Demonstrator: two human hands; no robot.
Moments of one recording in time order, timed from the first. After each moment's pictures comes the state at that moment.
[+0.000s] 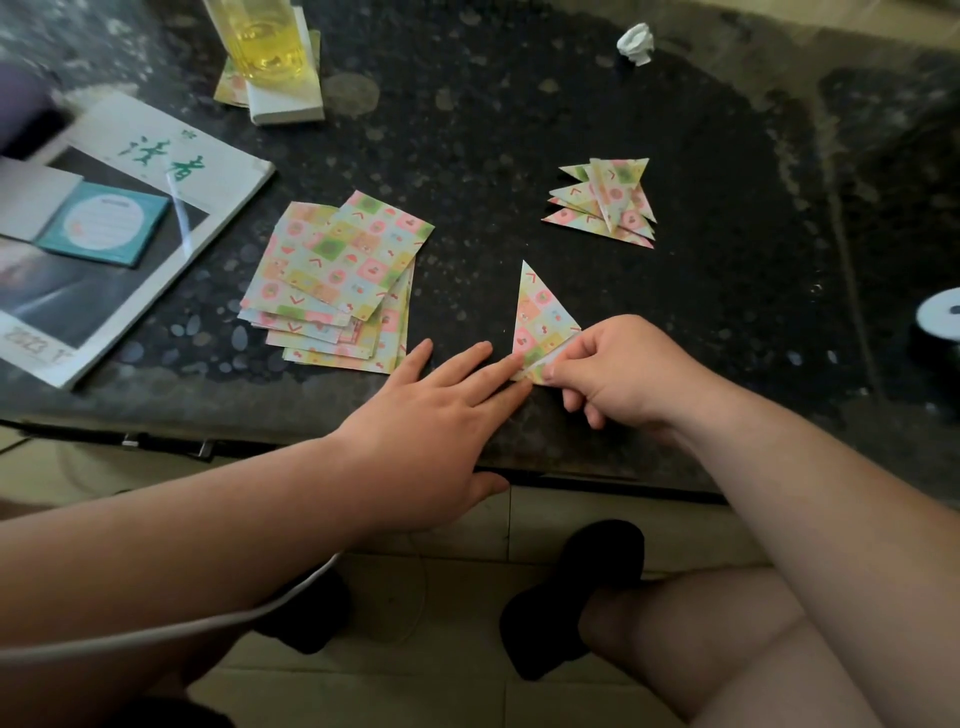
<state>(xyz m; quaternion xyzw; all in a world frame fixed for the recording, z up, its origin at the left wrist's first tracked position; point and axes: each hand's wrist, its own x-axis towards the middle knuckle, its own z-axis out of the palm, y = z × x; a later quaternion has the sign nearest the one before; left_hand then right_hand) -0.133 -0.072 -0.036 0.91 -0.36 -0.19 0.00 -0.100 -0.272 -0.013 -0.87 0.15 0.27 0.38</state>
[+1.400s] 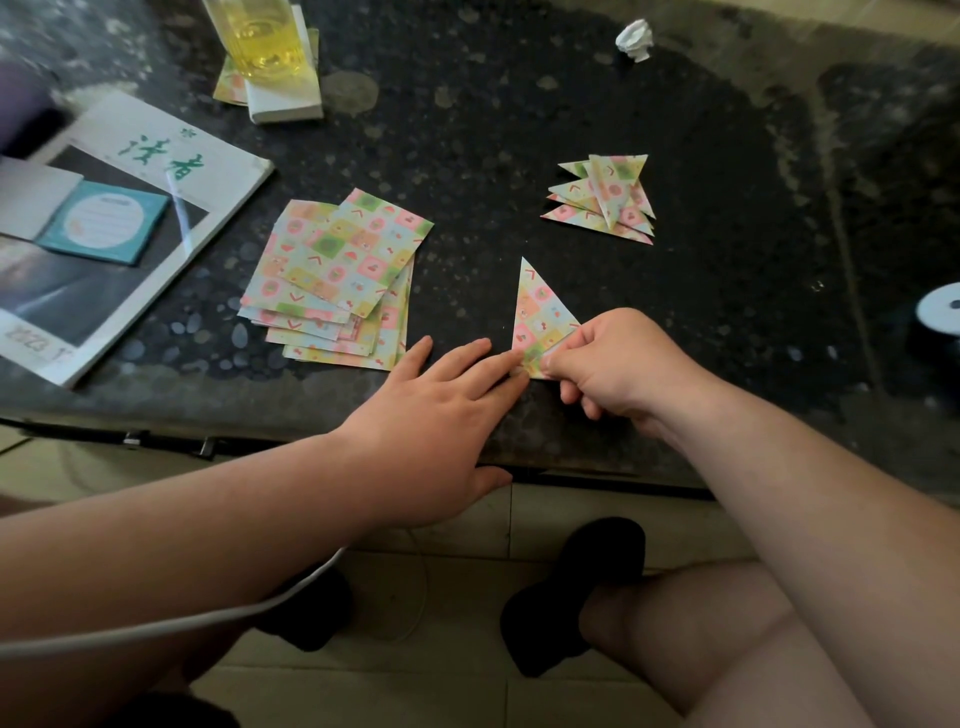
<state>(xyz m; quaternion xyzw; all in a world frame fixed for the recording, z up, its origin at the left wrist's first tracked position) -0.133 -0.074 -0.036 0.92 -0.34 -0.19 0.02 -0.097 -0.265 -0.021 -0.86 0.20 0.25 0.39</state>
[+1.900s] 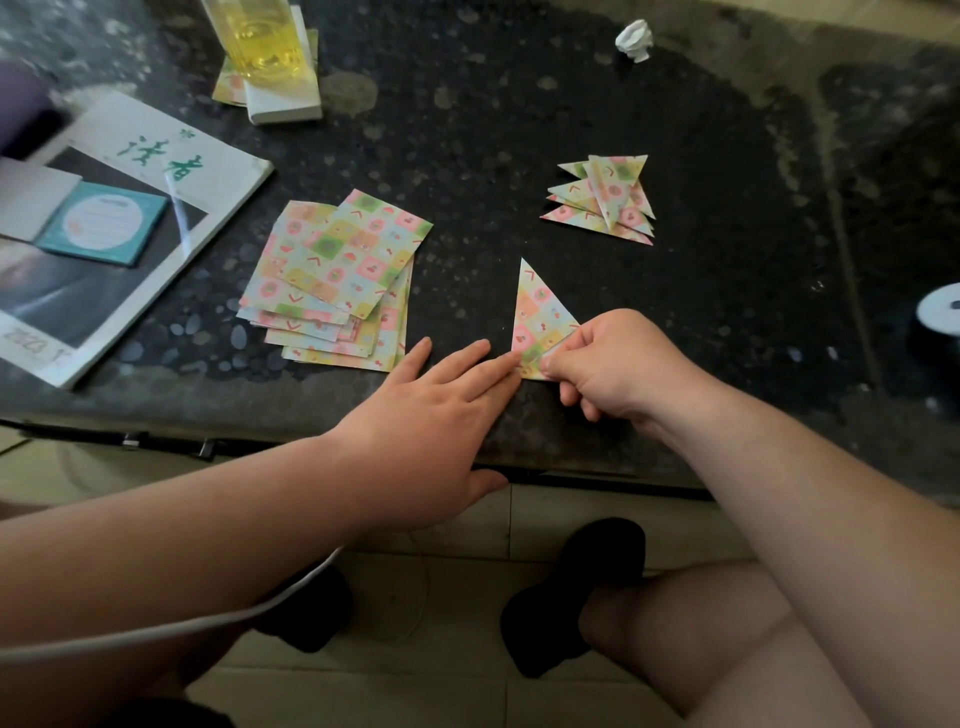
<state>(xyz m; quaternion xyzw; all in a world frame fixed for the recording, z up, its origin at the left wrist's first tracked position) -0.132 -0.072 -0.032 0.91 -0.34 -0.21 0.01 -0.096 -0.266 -0.024 -0.87 0.20 0.24 0.39</state>
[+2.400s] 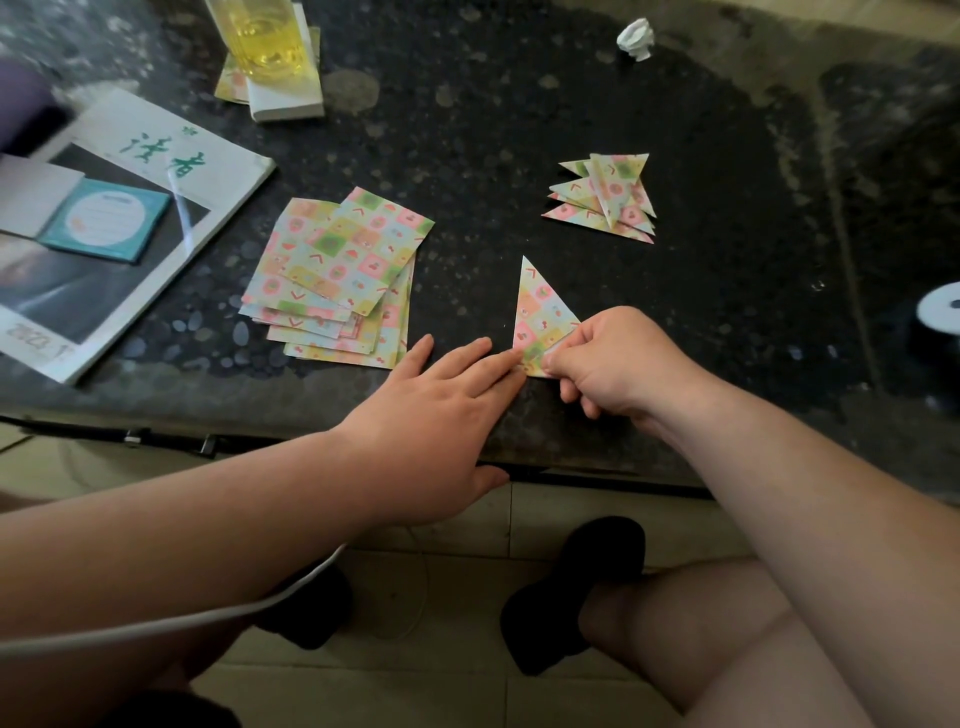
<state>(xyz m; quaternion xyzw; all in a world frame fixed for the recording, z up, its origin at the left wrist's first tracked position) -0.132 -0.074 -0.033 0.92 -0.34 -0.20 0.01 -0.095 -0.265 -0.025 -0.87 0.20 0.24 0.37</state>
